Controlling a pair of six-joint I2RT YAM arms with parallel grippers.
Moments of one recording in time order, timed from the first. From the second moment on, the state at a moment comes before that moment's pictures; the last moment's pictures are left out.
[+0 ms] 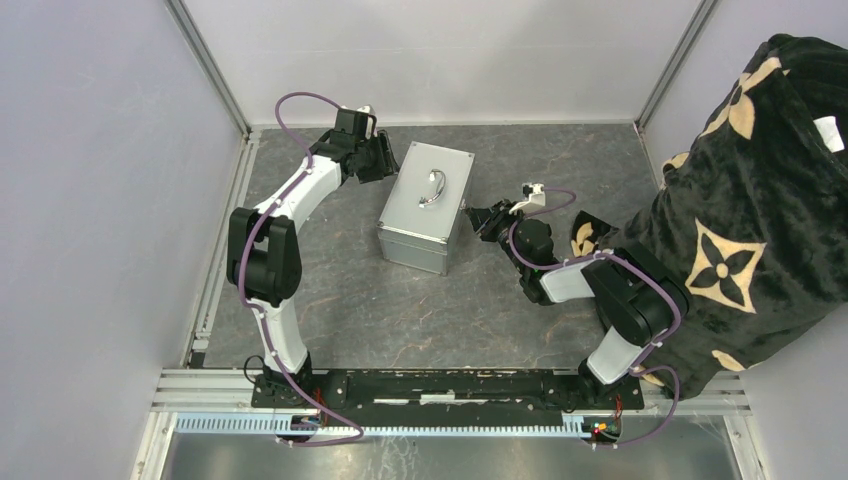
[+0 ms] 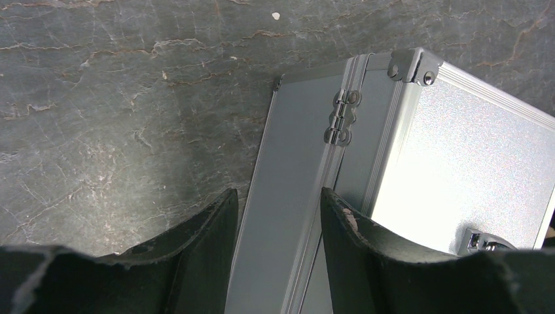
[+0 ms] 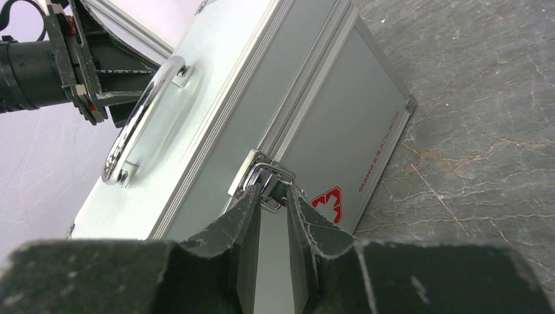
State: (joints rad) left arm -0.29 1.92 1.60 -0.45 0.13 -0.46; right arm 0.55 1.68 0.51 1.13 0.09 0.71
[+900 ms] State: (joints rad) left arm -0.30 1.92 1.60 -0.45 0.14 -0.46; right arm 0.54 1.62 0.69 0.62 0.14 0.58
